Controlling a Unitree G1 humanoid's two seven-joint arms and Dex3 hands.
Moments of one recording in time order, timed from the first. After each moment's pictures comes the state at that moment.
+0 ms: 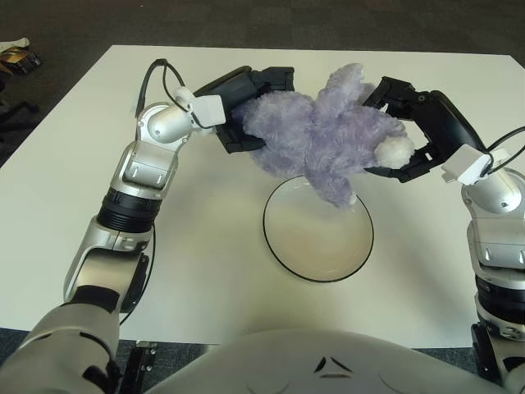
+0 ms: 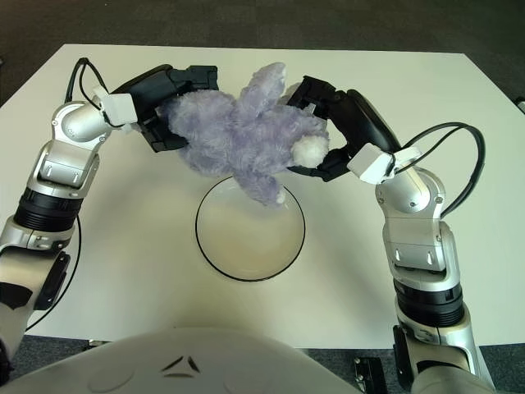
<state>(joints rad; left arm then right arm) -0.62 0.44 -0.17 -0.08 0.06 -0.13 -0.64 -0.22 -0.53 -0.07 -0.62 -0.23 0.26 0.44</state>
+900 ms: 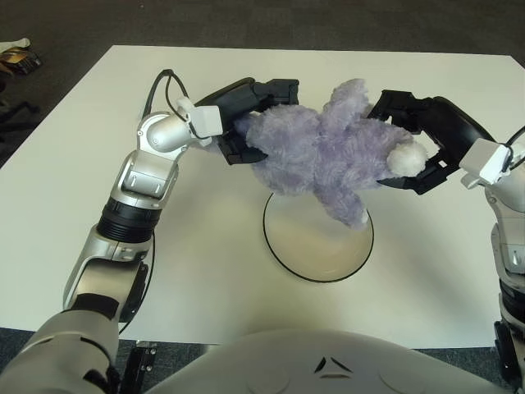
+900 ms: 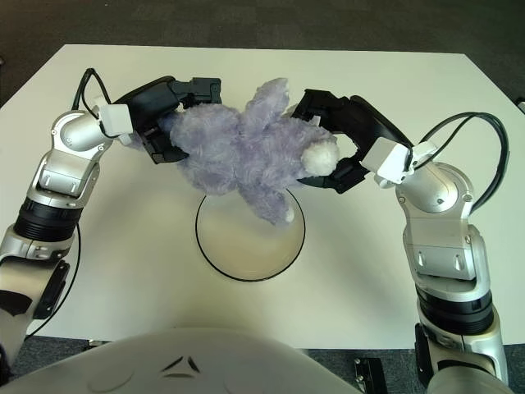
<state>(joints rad) -0.57 0.44 -0.17 -0.15 0.02 -0.13 -0.67 -0.23 -0.64 -0.09 -0.73 -0.14 0.51 0.57</state>
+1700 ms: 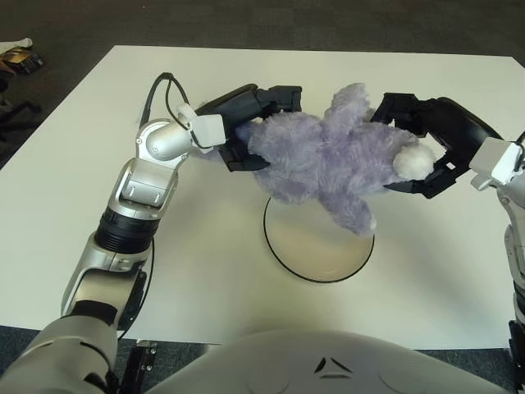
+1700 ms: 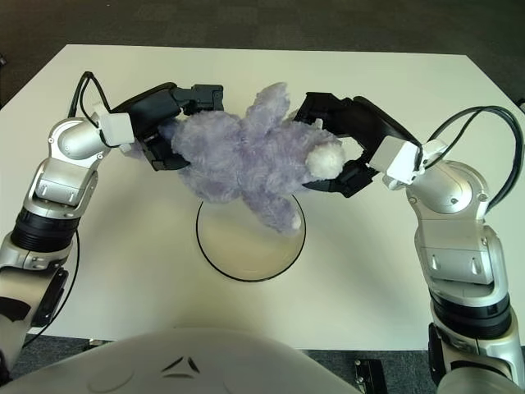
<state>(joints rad) -0.54 0.43 -0.18 -0.23 0.04 -0.06 -0.67 -0.23 -0.70 -0.12 -0.75 -0.08 0.55 0.61</state>
